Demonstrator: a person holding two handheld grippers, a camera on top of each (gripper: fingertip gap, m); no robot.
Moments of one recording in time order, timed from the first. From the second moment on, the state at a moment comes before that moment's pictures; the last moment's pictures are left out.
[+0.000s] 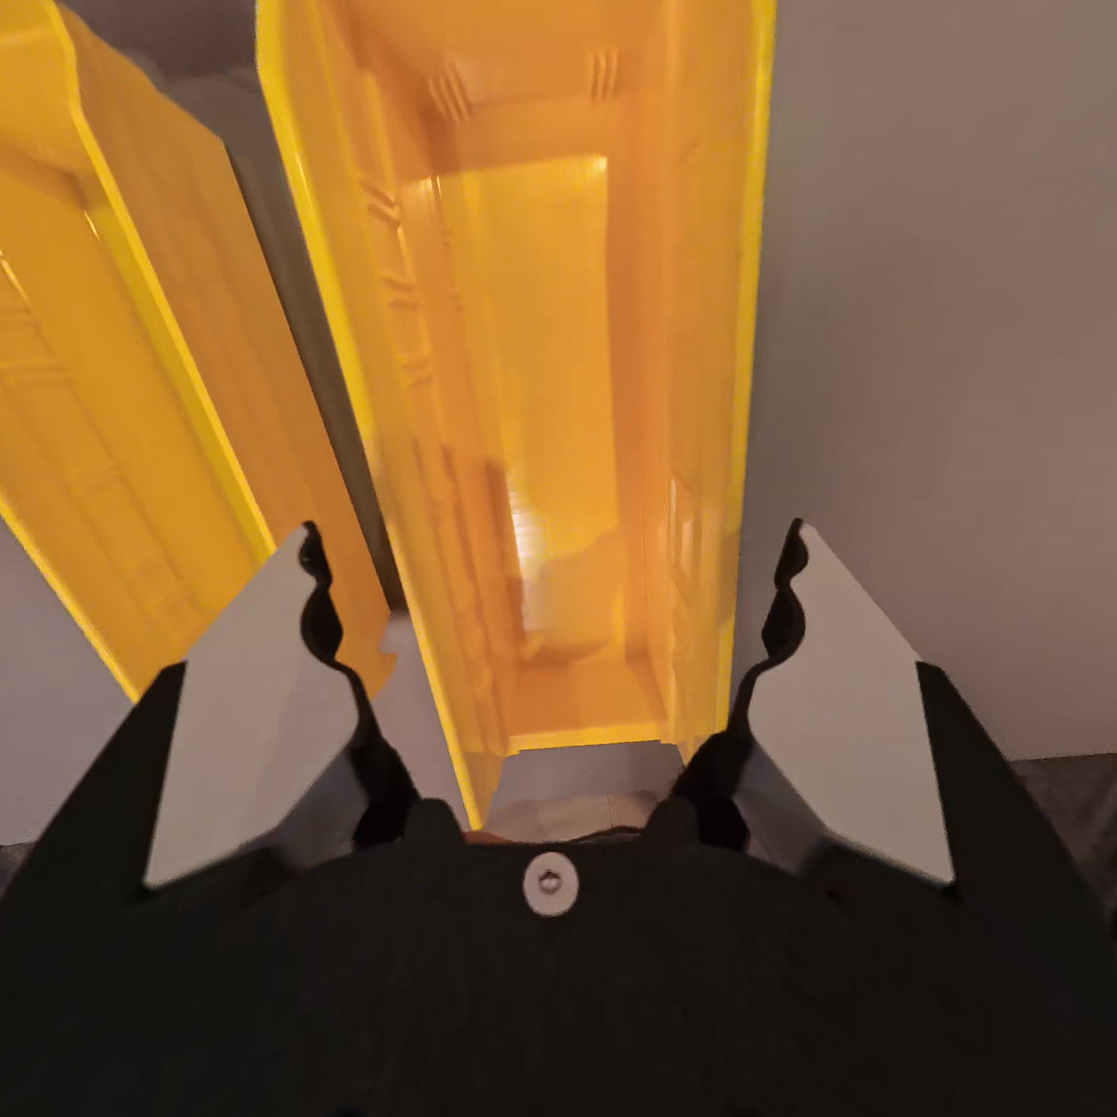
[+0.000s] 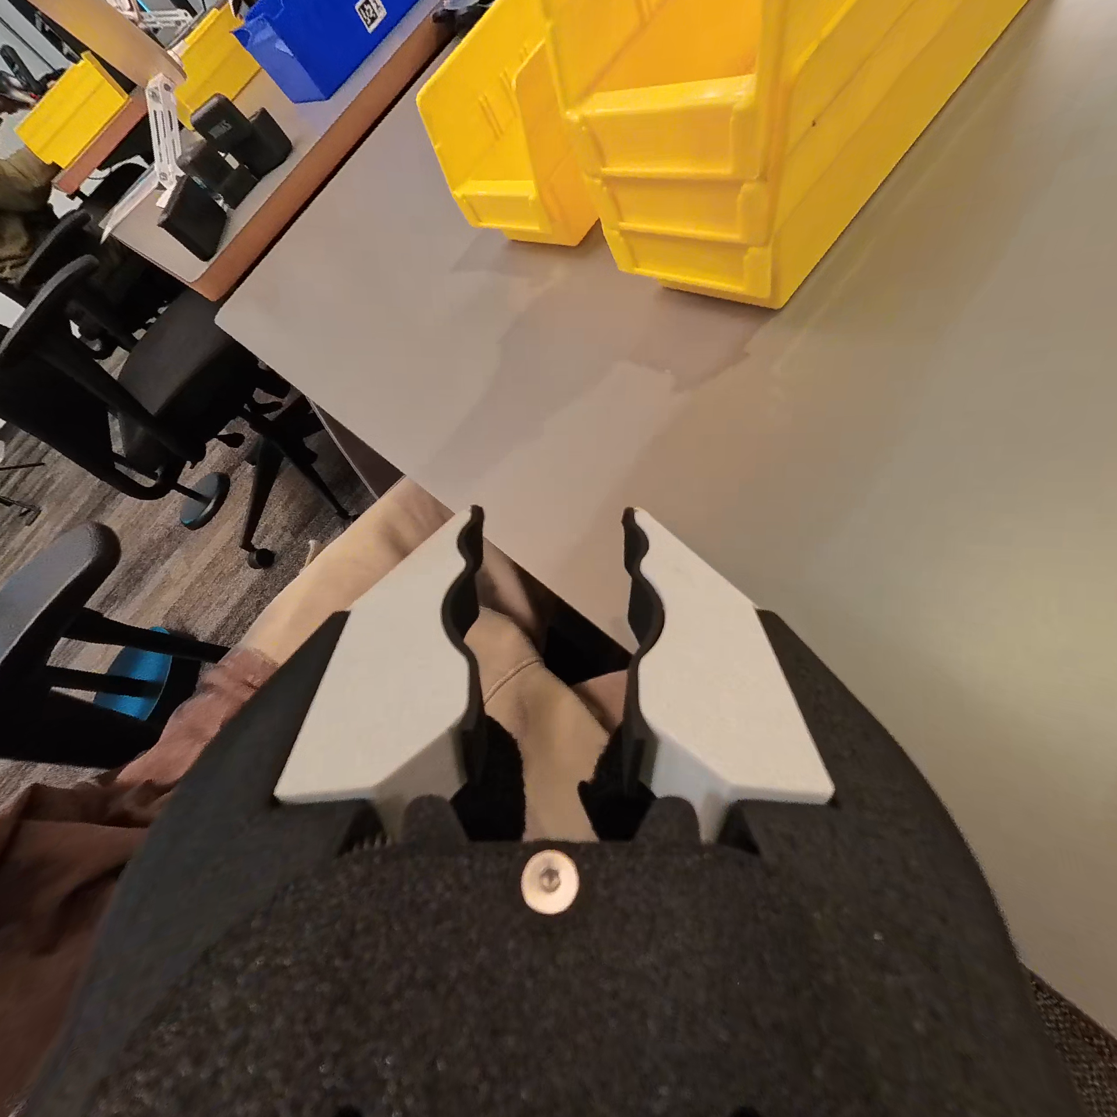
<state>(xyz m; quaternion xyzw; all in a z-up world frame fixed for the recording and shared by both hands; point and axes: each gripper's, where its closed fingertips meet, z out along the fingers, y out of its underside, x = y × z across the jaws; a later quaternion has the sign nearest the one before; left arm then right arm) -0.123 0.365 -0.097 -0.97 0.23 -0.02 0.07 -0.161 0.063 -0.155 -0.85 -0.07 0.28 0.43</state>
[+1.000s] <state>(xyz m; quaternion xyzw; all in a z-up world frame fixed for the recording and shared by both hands) -0.125 0.353 -0.049 -0.97 0.23 -0.06 0.02 -0.163 0.069 -0.159 -0.86 -0.07 0.29 0.42</state>
